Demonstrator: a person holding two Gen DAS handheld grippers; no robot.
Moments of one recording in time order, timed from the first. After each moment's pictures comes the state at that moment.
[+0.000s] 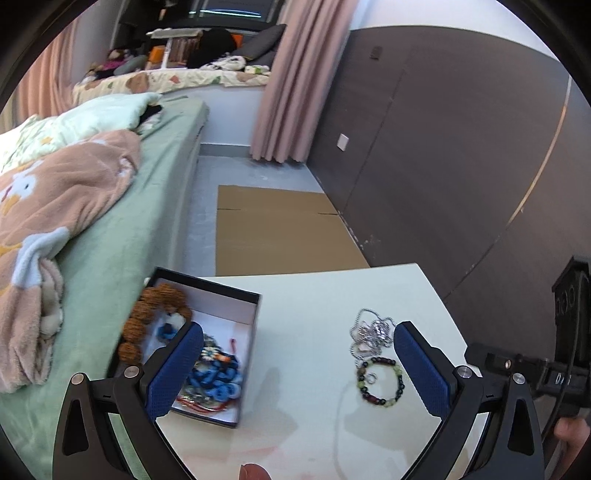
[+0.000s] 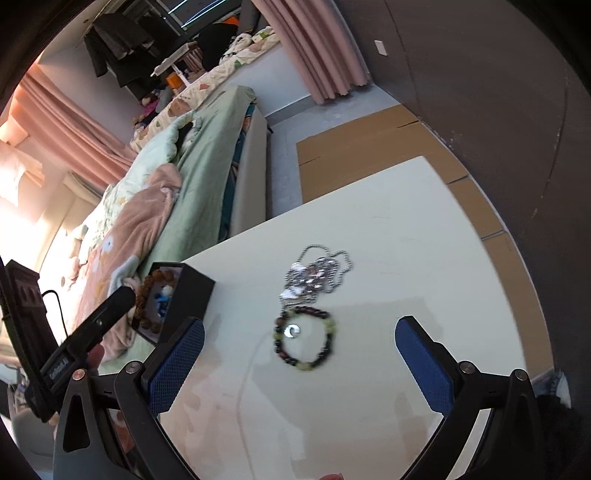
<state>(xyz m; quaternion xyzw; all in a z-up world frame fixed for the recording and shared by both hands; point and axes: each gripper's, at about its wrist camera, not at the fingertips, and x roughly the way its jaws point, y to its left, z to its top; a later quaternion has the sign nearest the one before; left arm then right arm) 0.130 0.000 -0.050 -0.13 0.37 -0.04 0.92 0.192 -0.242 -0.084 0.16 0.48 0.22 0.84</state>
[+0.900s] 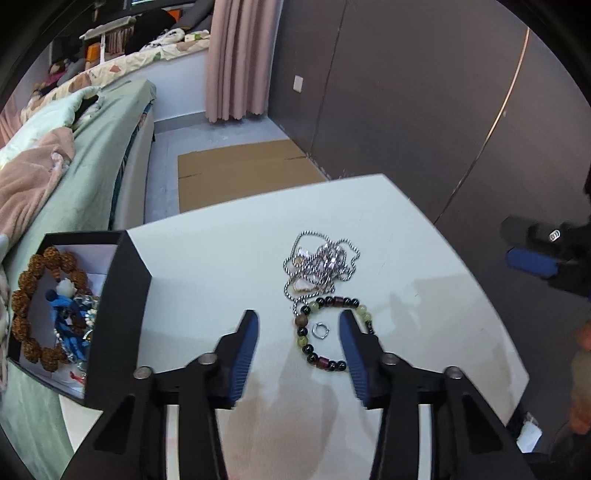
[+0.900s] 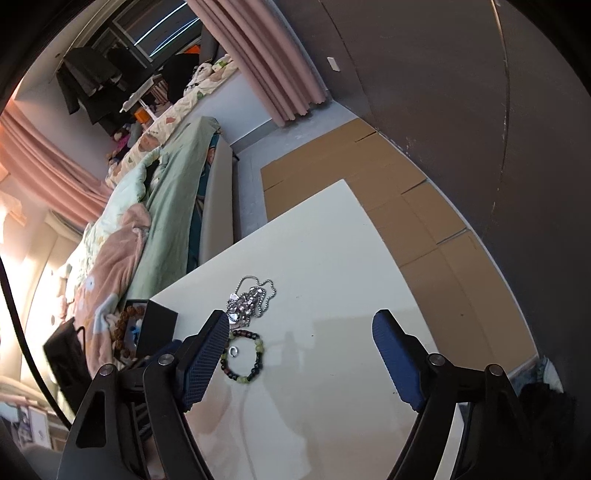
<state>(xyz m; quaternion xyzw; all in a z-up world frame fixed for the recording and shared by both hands) 0.152 -0.088 -0.114 -0.04 0.45 -0.09 0.89 0.195 -0.310 -0.084 0.20 0.46 0.16 0.85</state>
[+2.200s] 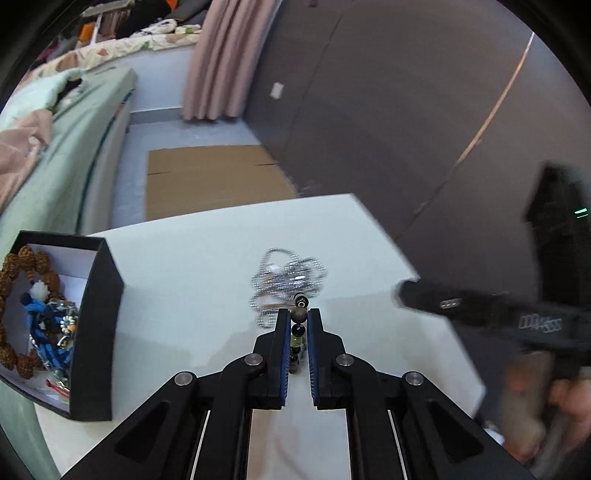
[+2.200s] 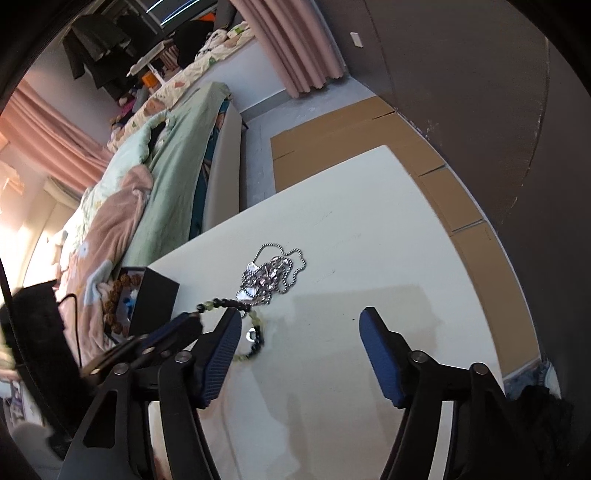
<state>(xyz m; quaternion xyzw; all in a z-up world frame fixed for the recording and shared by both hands) 0.149 -0.071 -0.092 -0.12 0.43 -0.17 0.88 0.204 -0.252 -0.104 0.15 0.50 0.18 0.83</state>
